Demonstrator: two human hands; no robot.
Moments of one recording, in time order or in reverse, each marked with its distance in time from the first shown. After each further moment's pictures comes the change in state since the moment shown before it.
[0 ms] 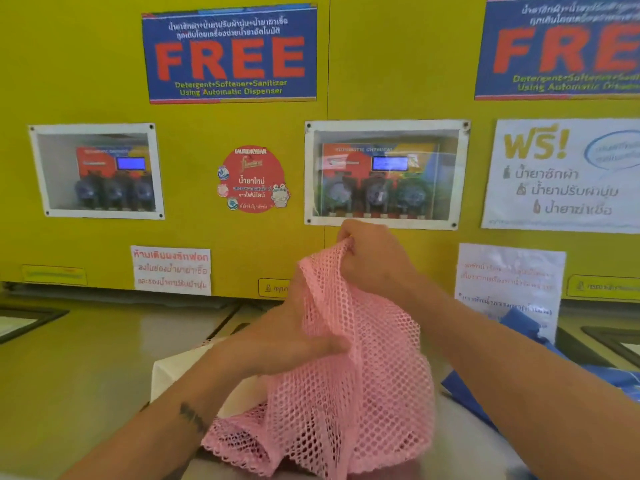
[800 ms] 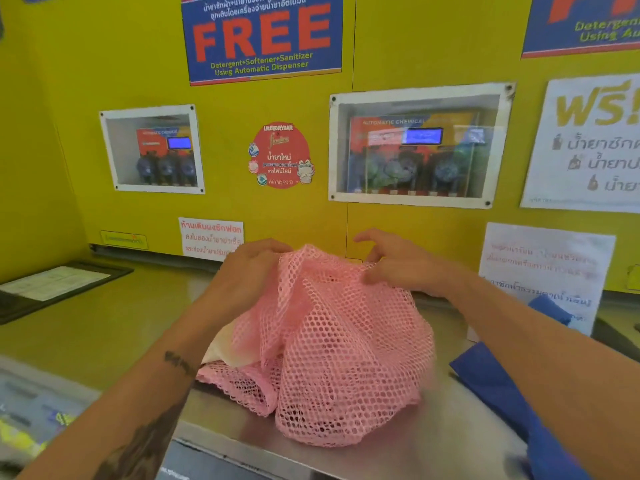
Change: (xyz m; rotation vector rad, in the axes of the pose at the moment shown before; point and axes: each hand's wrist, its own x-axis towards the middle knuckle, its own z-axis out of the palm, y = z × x) left_hand -0.008 -0.009 -0.028 -0.028 0.526 -0.192; right_hand -0.019 0.052 -0.005 0.391 -0.615 0.131
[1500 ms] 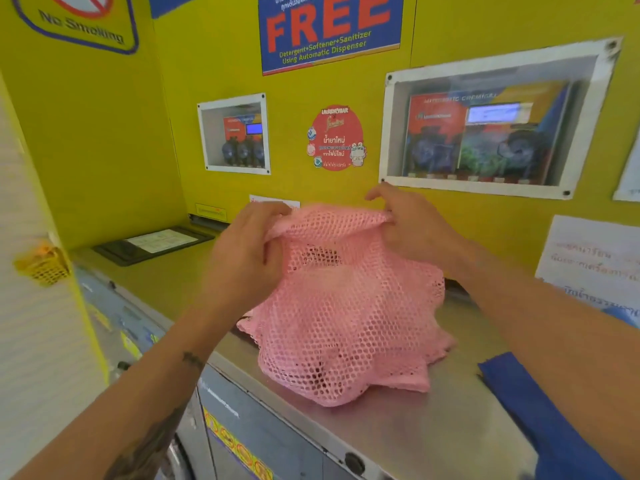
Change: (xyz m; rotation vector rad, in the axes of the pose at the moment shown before) left_hand -0.071 0.026 0.000 0.591 0.572 0.463; right_hand 0.021 -0.014 -0.003 -0.175 0.215 -0.392
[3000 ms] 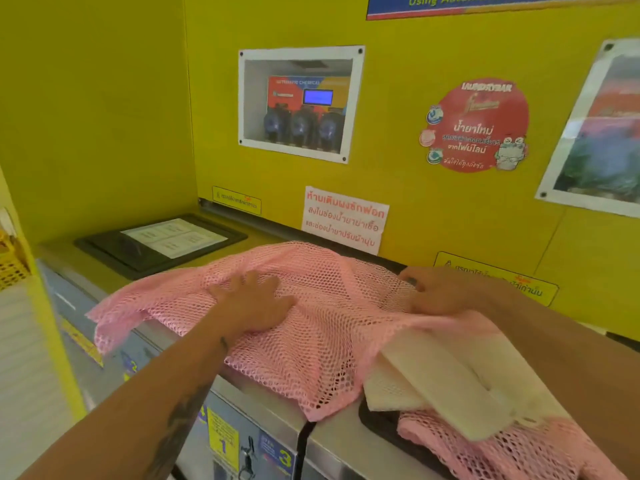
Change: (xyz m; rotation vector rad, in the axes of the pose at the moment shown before) left_hand -0.020 -0.351 0.076 0.338 -1.073 -0.567; right_hand 0.148 -0.036 0.207 -0.377 -0.655 0.359
